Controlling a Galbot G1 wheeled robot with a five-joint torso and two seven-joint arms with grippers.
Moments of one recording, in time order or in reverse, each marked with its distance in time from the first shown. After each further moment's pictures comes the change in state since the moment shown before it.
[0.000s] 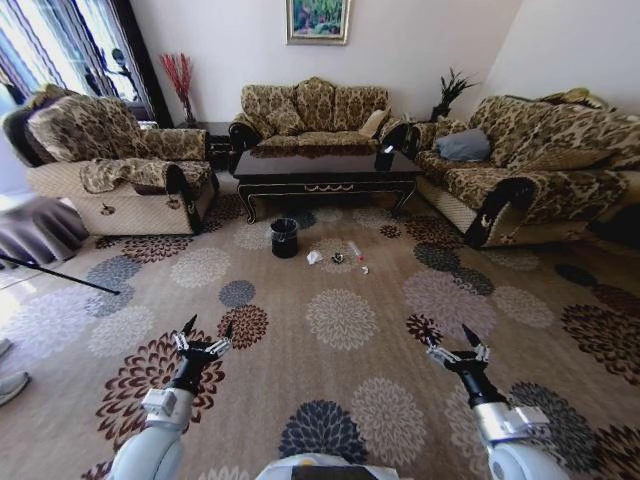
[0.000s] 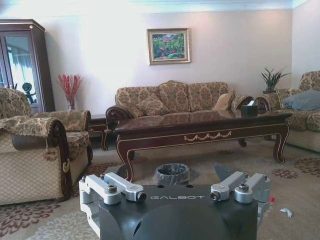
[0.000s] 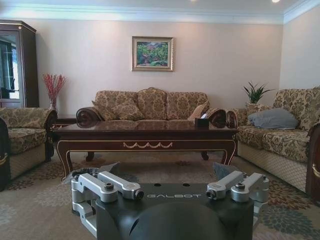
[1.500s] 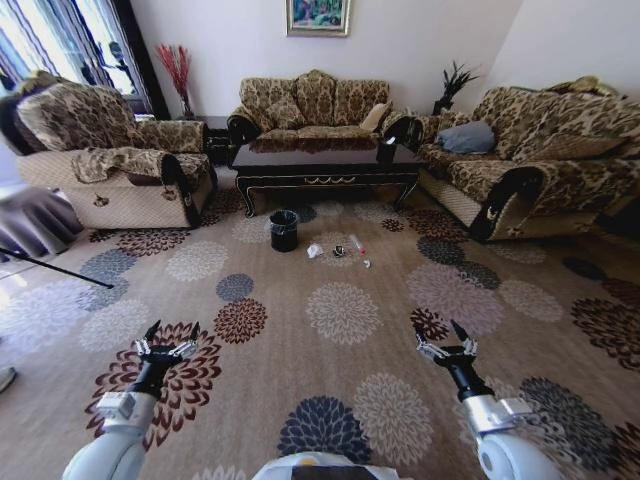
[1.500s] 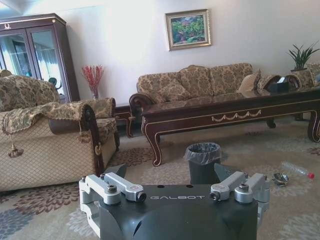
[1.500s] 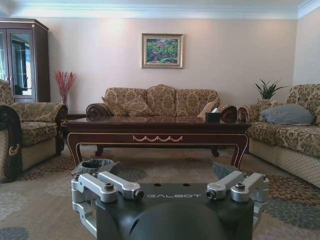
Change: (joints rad) left arm 0.071 0.099 -0.196 0.057 -0.144 -0.018 0.015; right arm 0.050 -0.021 -0.051 -0.022 -0.026 -0.005 0.002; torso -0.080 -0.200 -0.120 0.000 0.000
